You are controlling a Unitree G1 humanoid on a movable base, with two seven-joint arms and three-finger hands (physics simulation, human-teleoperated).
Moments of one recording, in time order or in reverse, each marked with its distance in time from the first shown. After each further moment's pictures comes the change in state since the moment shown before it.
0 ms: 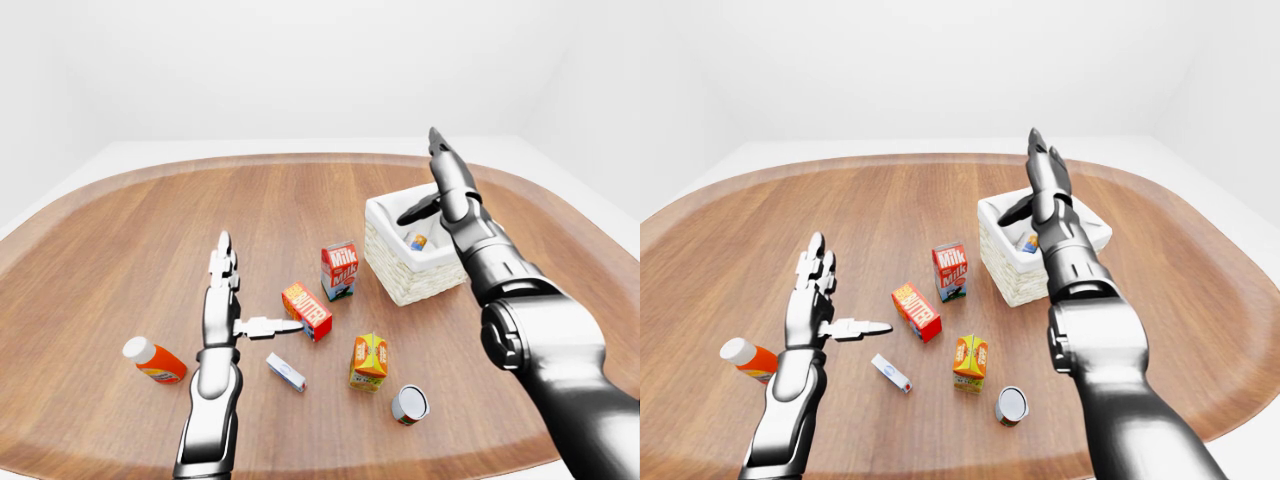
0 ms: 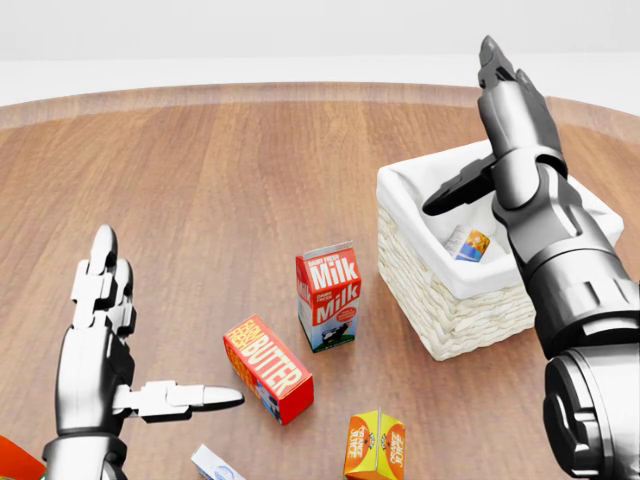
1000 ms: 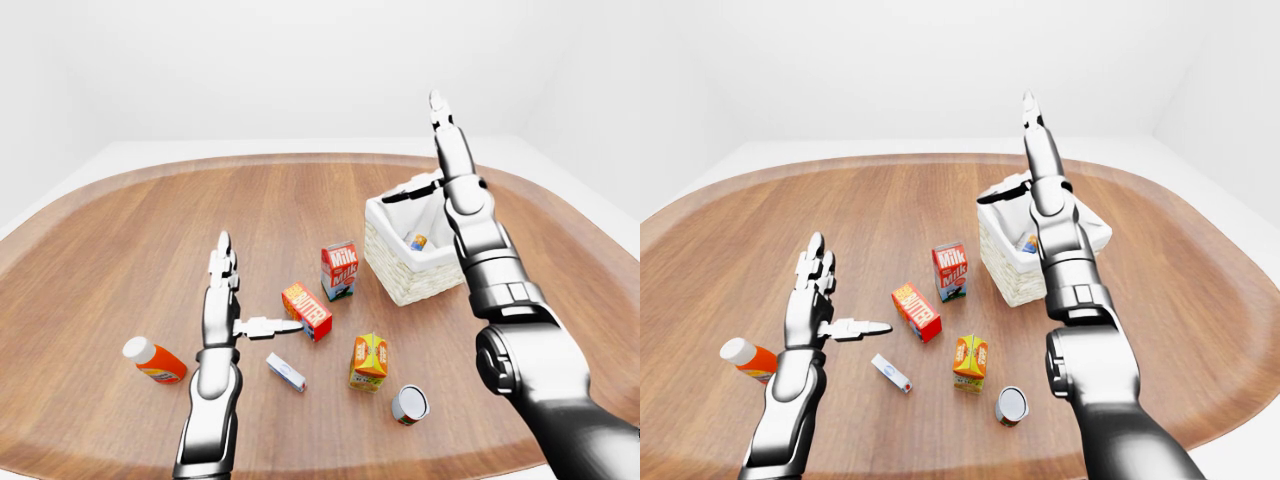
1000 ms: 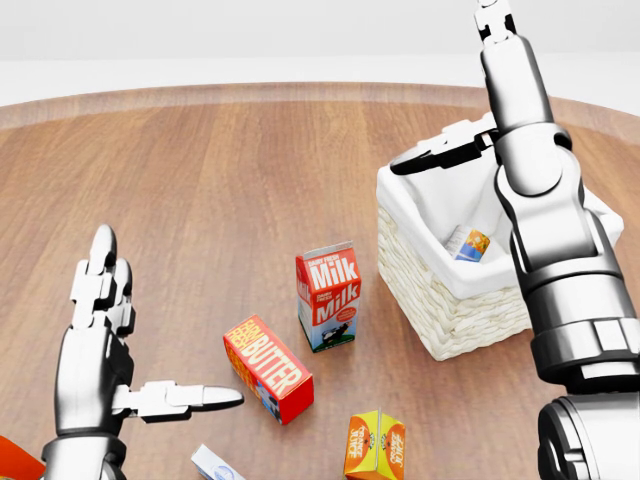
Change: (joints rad) left arm 0.001 0.000 0.001 -0.002 0.003 0.000 0.000; right arm 0.158 0.033 -0.021 -0.474 0.325 0.014 0.153
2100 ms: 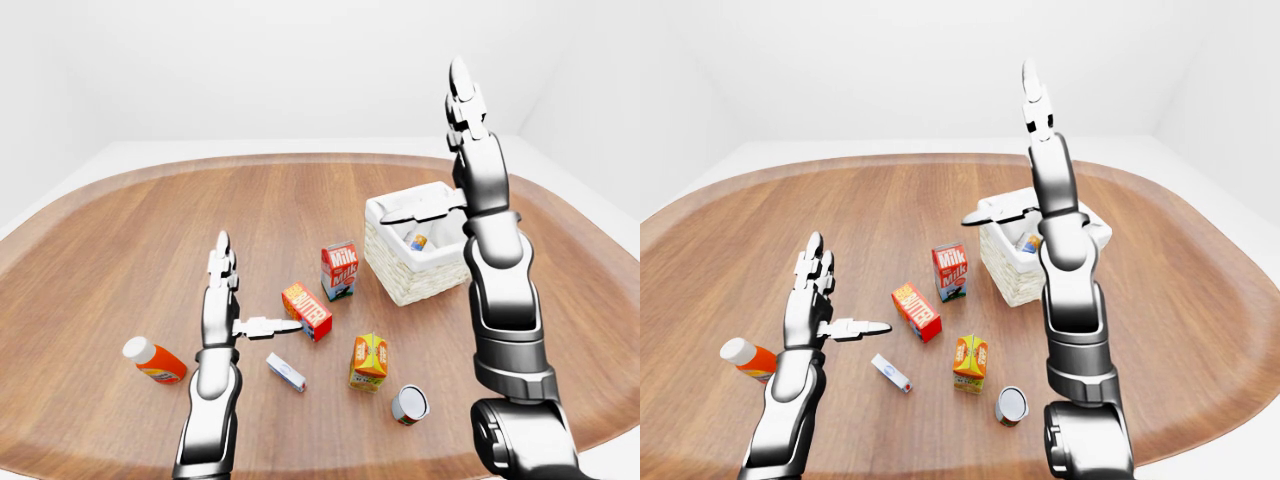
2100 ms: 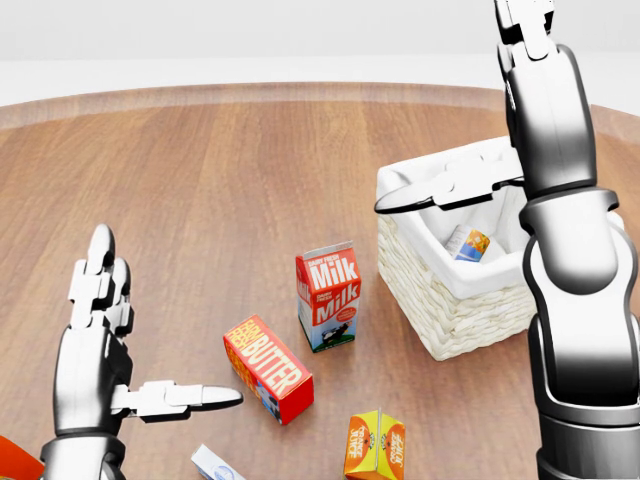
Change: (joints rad) left arm 0.000 0.000 0.002 -0.003 0.001 0.000 0.003; right arm 0.411 0.098 -0.017 -0.931 0.088 0.160 0.142
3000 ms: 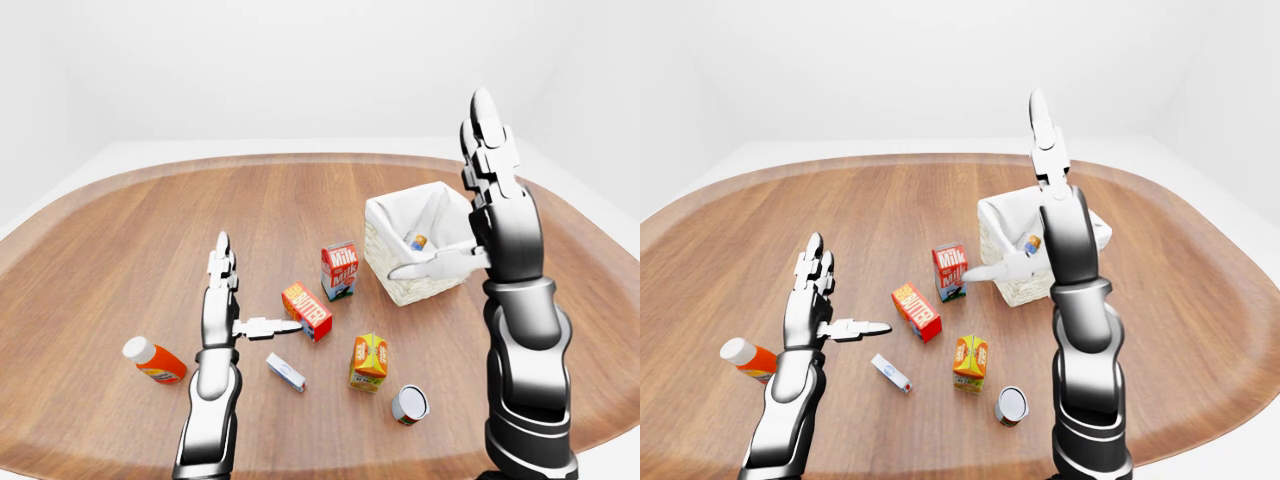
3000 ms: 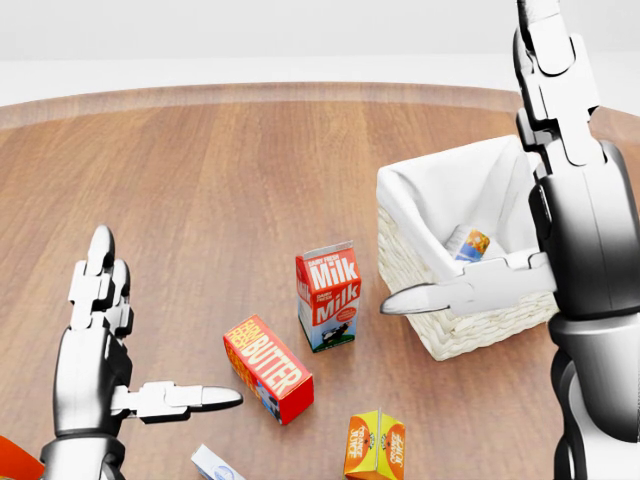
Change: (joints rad) left arm 0.003 0.000 0.000 0.000 0.003 0.000 0.001; right arm 0.332 0.081 0.004 -0.444 -0.006 0.000 0.081
